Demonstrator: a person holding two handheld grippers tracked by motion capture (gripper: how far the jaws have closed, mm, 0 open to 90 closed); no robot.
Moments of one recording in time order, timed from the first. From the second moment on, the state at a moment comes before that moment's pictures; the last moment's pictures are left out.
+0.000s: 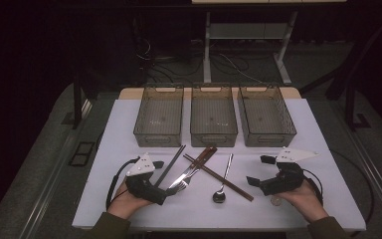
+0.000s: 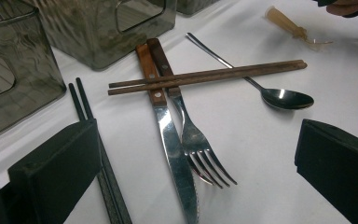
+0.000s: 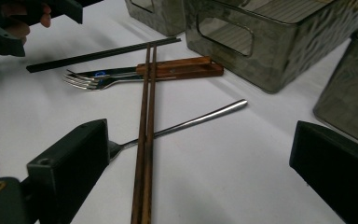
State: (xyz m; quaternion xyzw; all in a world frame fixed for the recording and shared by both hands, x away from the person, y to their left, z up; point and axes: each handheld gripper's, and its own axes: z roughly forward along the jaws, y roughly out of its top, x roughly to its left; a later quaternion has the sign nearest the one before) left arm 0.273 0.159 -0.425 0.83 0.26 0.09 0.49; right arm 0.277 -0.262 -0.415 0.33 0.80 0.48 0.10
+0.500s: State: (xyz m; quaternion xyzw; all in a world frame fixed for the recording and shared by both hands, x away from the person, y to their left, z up) left arm 0.273 0.158 -0.427 0.83 0.26 0.09 0.48; right arm 0.286 -0.239 -0.415 0.31 0.82 0.48 0.09
